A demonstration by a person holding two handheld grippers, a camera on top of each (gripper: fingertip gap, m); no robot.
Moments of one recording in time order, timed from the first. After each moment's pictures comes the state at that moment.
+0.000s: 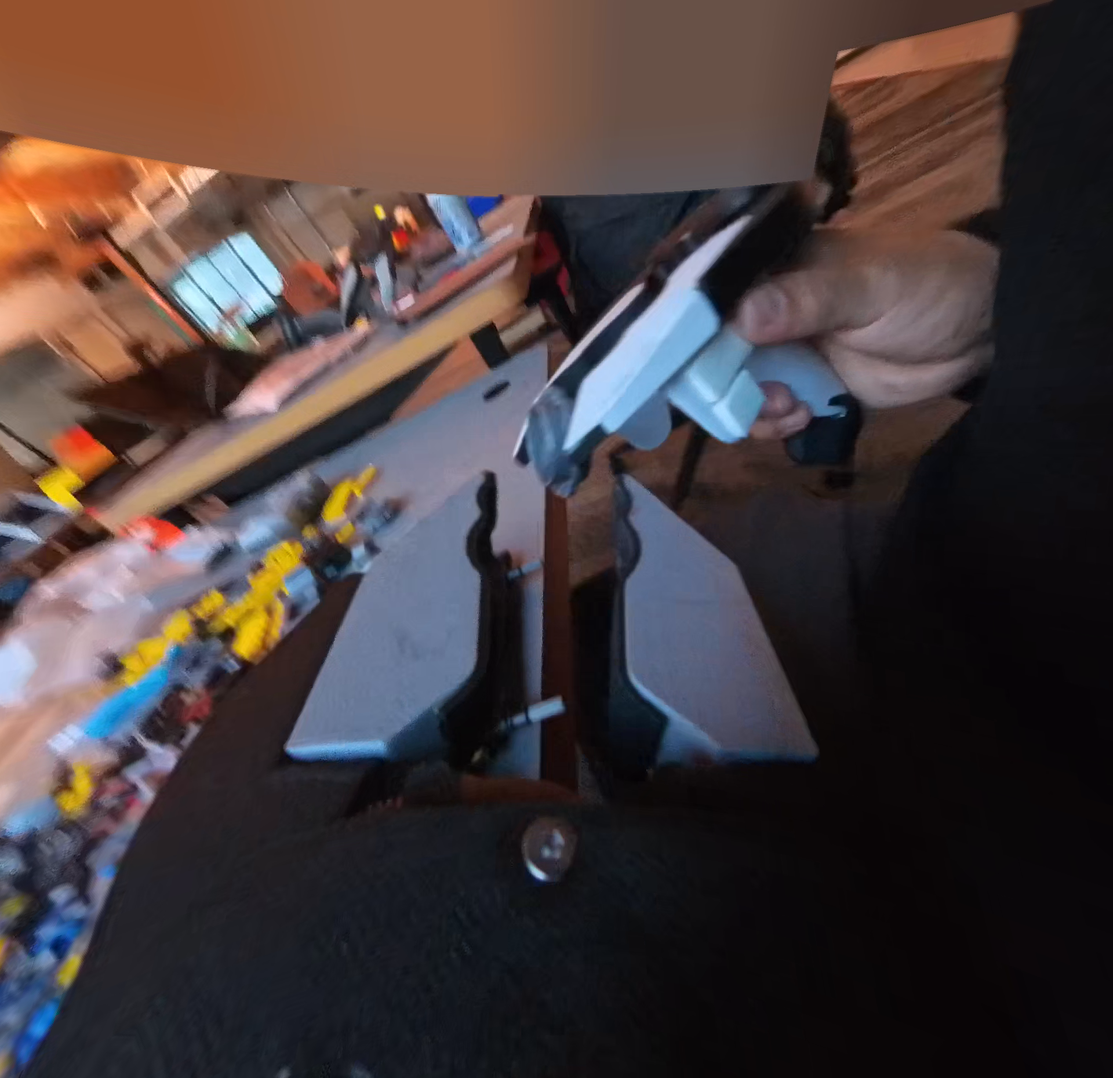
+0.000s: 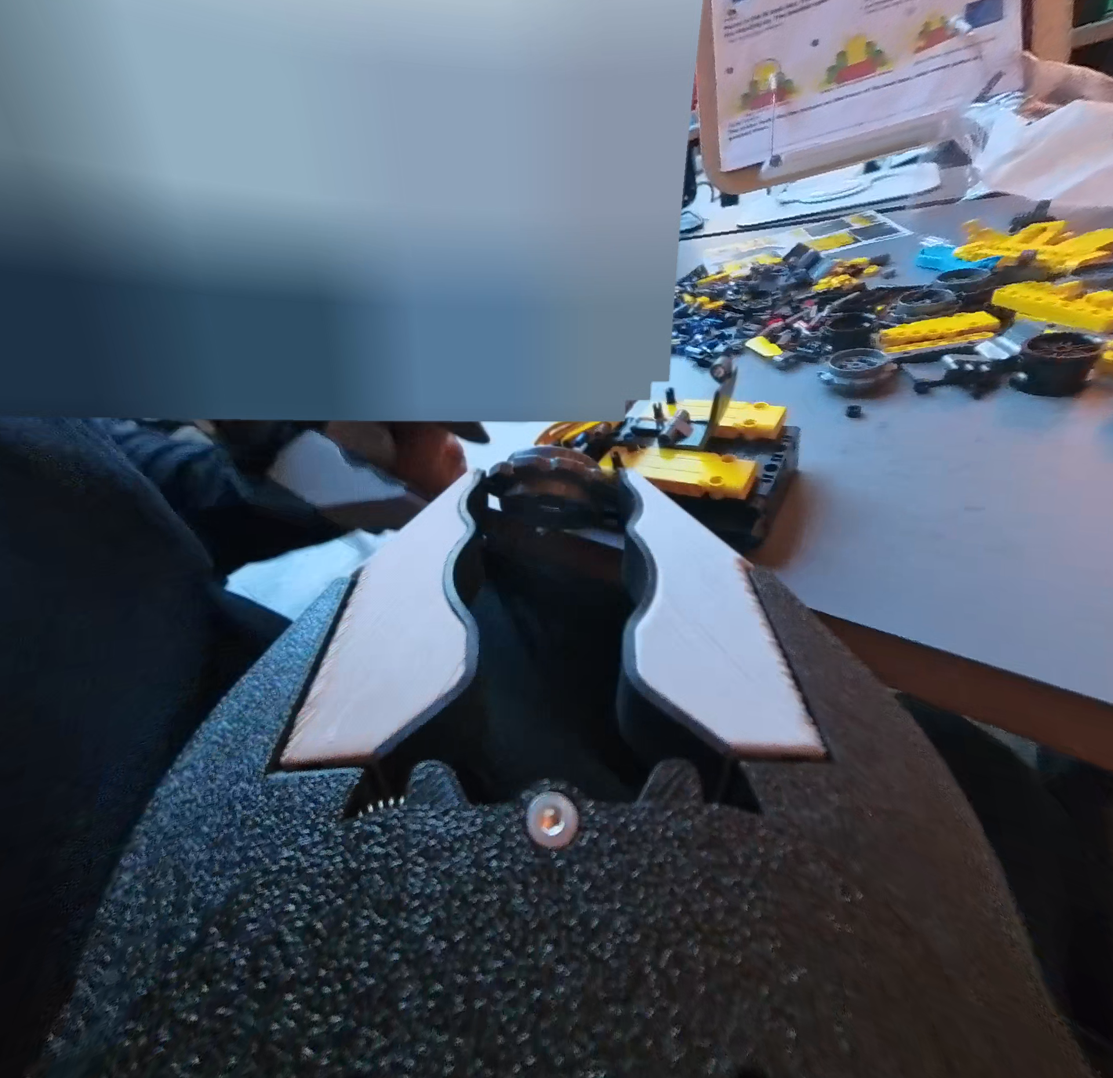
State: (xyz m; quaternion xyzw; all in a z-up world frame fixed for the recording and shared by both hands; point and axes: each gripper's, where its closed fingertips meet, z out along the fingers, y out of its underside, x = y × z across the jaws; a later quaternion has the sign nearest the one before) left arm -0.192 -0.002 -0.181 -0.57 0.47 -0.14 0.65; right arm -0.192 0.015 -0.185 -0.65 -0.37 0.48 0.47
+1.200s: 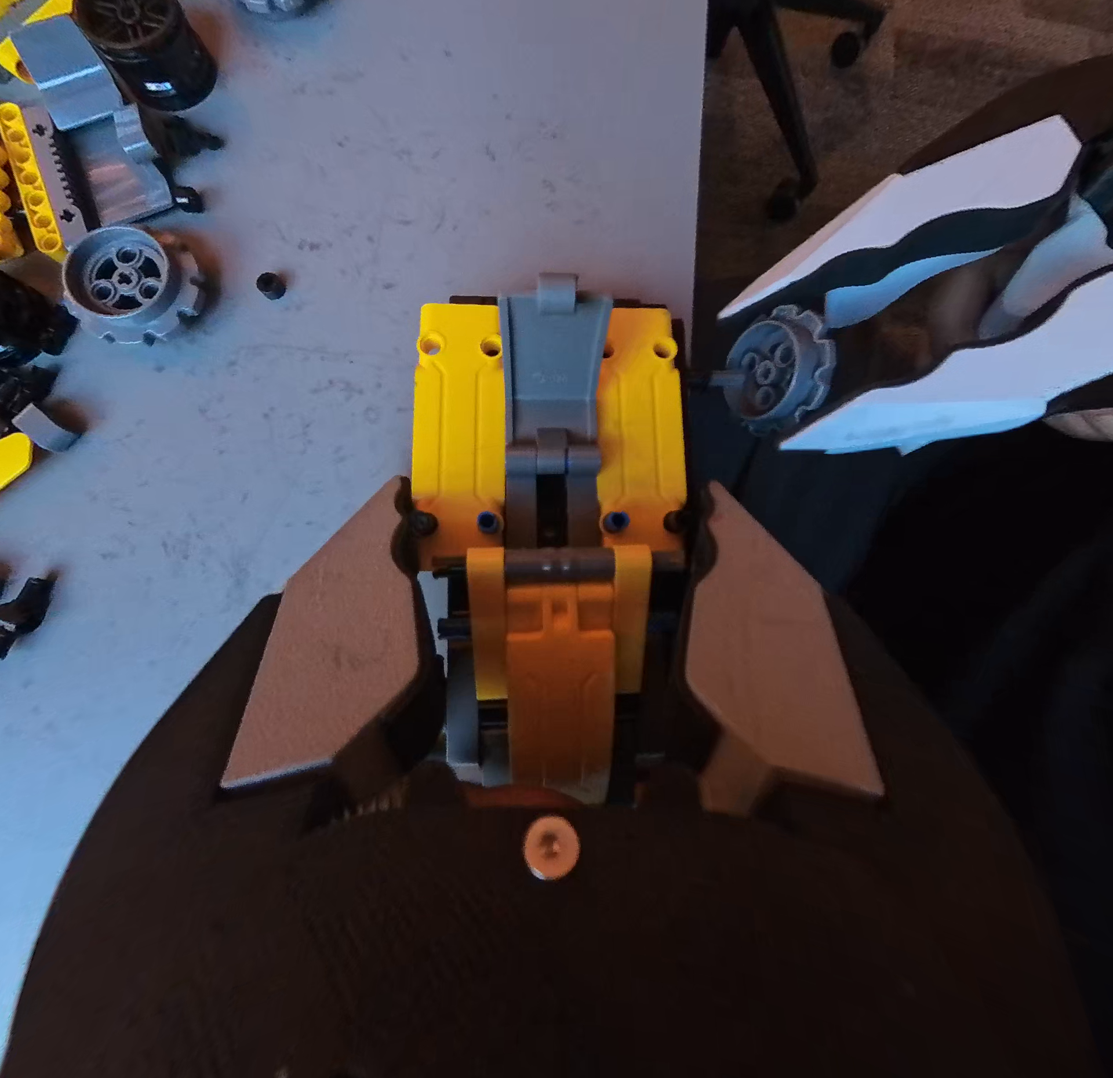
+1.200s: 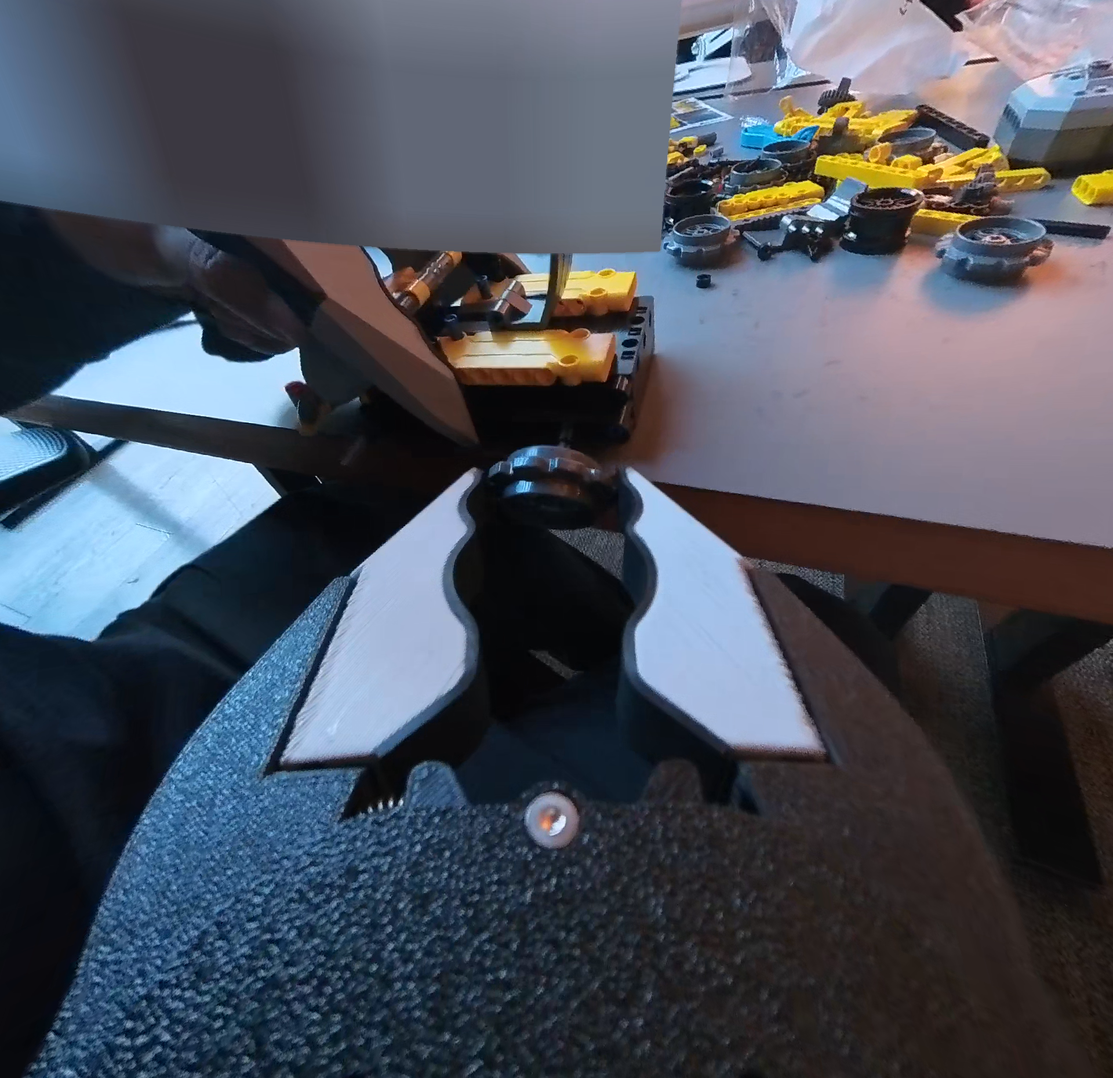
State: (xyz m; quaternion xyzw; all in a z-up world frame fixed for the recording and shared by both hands) left arm -0.239 0.079 -0.264 -0.86 0.38 -0.17 0.30; right arm -0.185 0.055 -0.253 -0.73 -0.33 0.35 0.49
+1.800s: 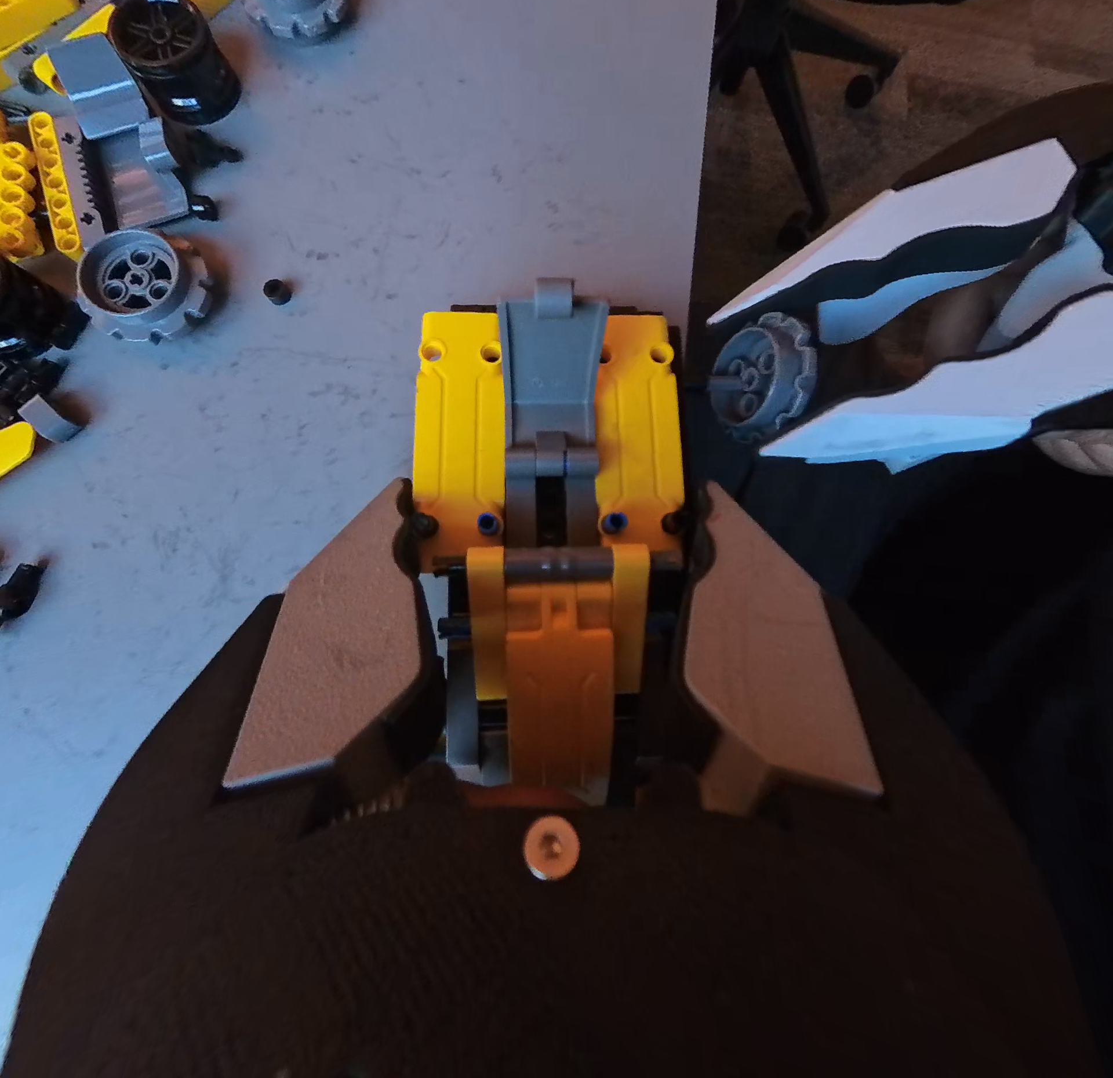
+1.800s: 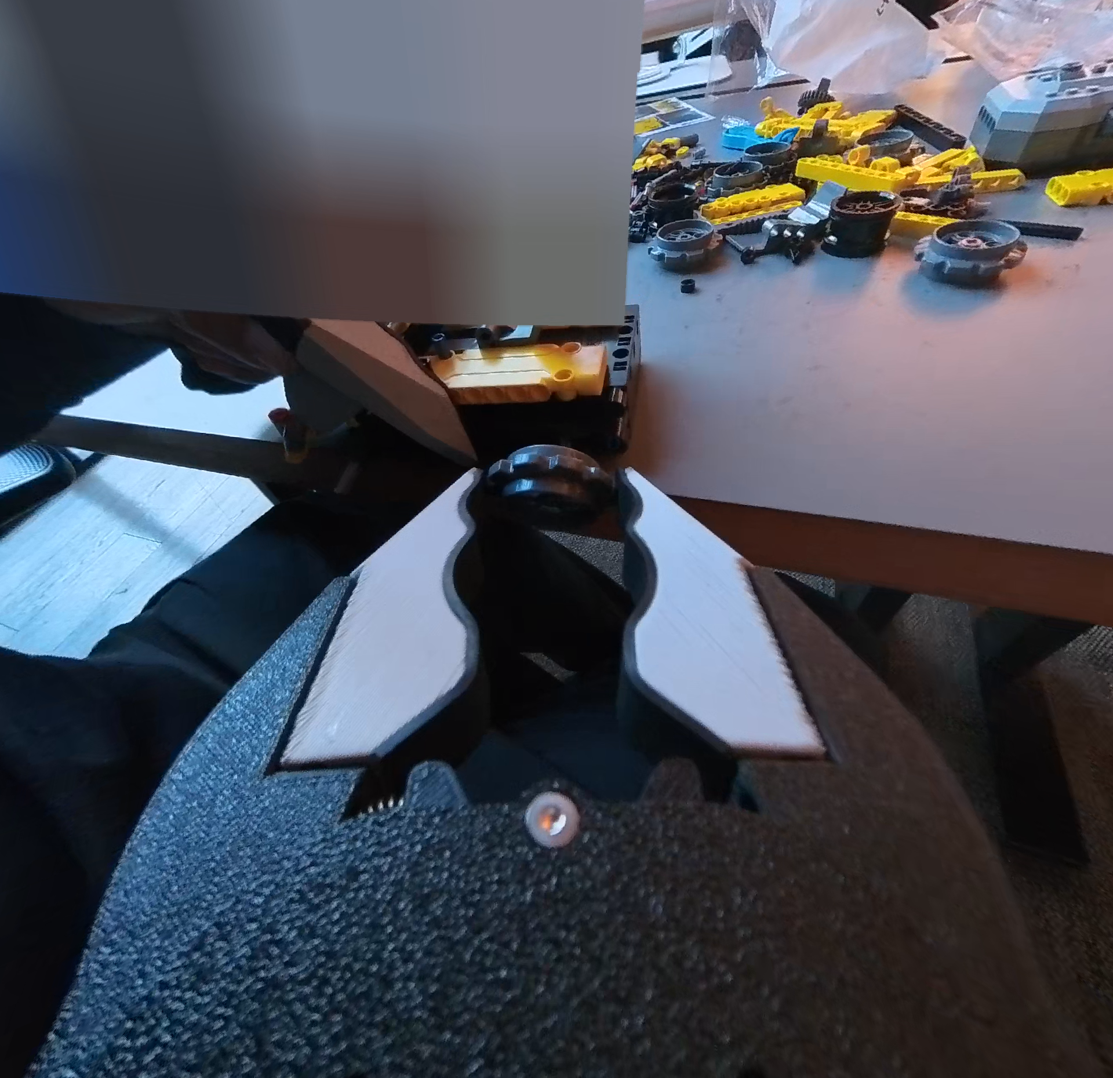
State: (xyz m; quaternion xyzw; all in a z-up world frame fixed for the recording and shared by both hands) left arm -0.234 0.079 -0.262 -0.86 0.36 -0.17 0.32; right arm -0.184 0.060 -0.251 -0.73 -0.32 0.34 0.49
